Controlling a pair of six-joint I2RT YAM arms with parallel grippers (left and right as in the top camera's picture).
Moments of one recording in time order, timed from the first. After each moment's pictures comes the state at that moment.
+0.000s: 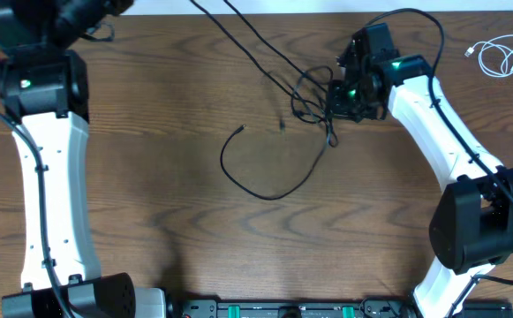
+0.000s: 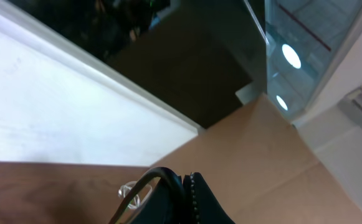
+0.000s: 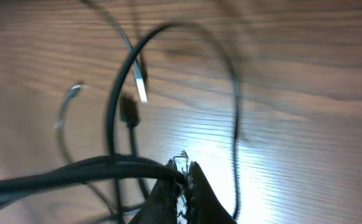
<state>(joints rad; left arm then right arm) 0.16 1.58 1.76 0.02 0.94 -1.11 0.25 1.92 1.60 -0.91 -0.28 0.35</state>
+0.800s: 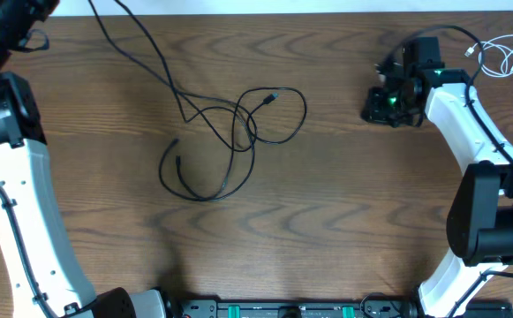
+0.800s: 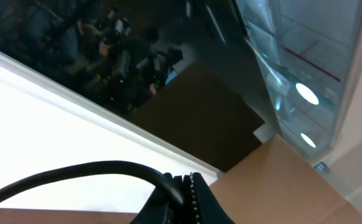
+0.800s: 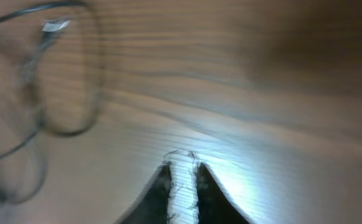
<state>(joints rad) 0.33 1.49 1.76 0.05 0.91 -1.11 0.06 1.92 1.45 -0.76 -0.40 0.13</state>
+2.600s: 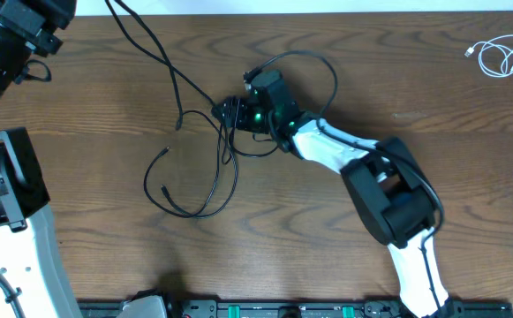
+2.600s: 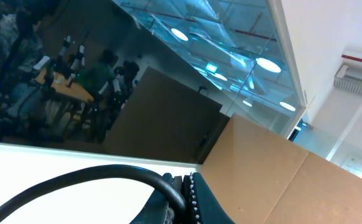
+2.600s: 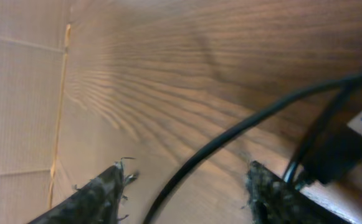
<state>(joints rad) 0.25 1.31 1.87 0.00 0.89 -1.01 0.62 2.25 1.46 0.19 -0.42 0.88</state>
